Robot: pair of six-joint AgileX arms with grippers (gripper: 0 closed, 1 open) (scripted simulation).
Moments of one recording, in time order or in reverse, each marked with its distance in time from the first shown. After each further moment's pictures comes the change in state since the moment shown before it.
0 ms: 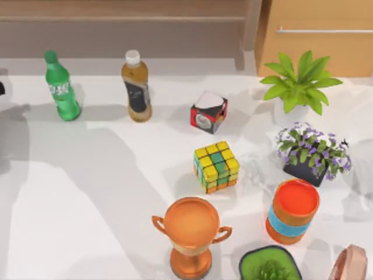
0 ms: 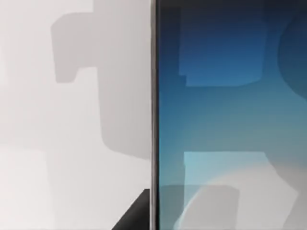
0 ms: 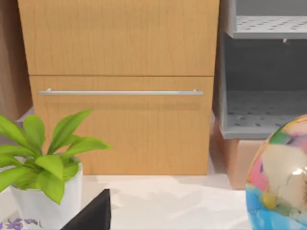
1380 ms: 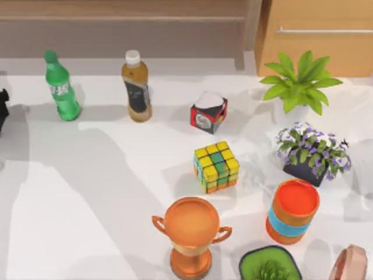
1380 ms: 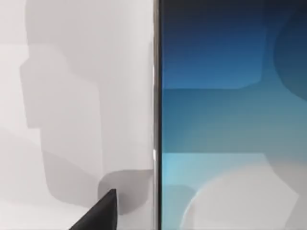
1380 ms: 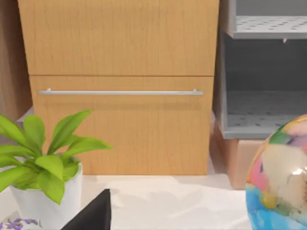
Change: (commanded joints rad) left arm 0.002 0.052 -0.042 0.077 0.004 -0.002; right arm 0.000 0.000 0.000 0.000 0.000 0.000
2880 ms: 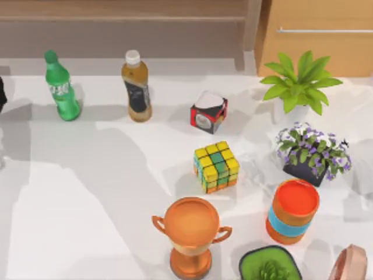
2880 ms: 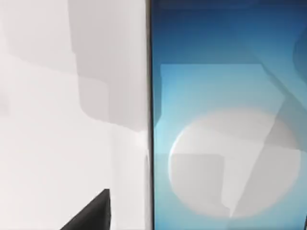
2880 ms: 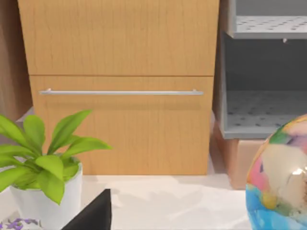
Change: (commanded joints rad) left arm -0.002 -0.066 0.068 -0.124 0.000 0.000; right arm 0.000 0.000 0.000 0.000 0.000 0.000
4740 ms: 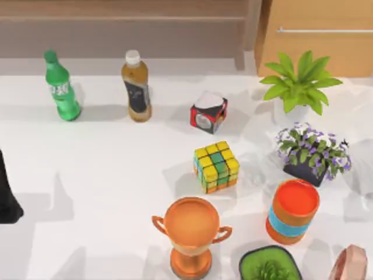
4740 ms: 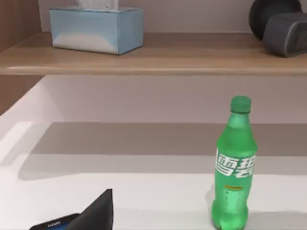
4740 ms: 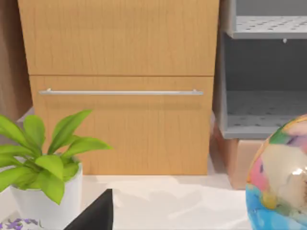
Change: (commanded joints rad) left arm -0.238 -2.217 -1.710 1.055 -0.003 0.225; right arm 0.000 0.000 0.000 0.000 0.000 0.000
